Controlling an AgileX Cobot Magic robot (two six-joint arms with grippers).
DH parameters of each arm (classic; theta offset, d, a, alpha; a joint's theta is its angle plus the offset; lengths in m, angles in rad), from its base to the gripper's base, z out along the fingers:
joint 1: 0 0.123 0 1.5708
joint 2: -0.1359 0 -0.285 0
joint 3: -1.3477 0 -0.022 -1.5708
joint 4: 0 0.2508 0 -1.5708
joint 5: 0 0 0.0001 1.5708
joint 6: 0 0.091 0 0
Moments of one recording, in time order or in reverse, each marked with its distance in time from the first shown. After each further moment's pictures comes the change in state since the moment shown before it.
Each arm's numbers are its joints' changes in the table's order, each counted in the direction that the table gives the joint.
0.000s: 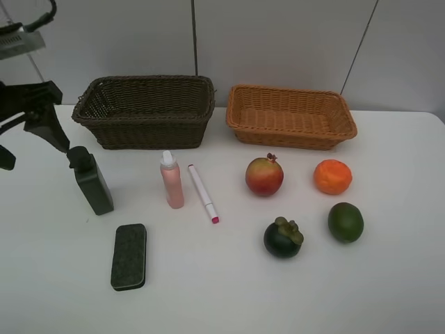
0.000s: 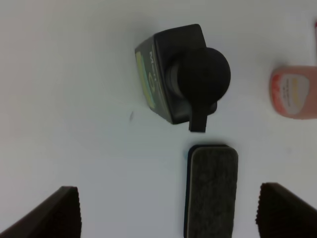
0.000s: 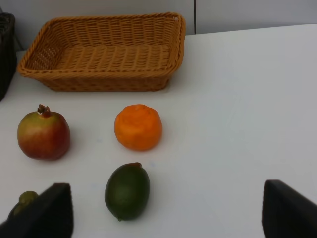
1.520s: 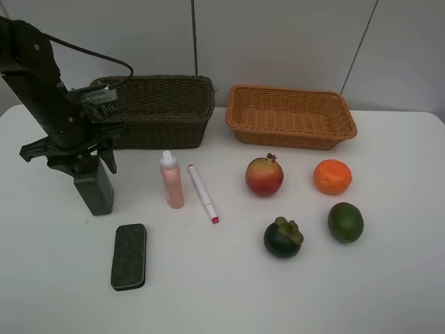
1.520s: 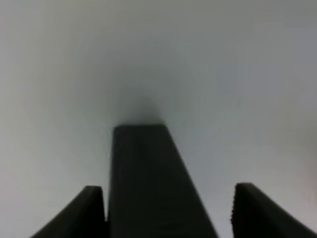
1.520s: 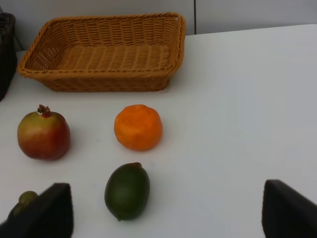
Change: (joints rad) left arm -0.070 -0.478 0.155 0.047 -0.186 -0.090; right arm 0.000 0.000 0.000 0.000 0.000 0.000
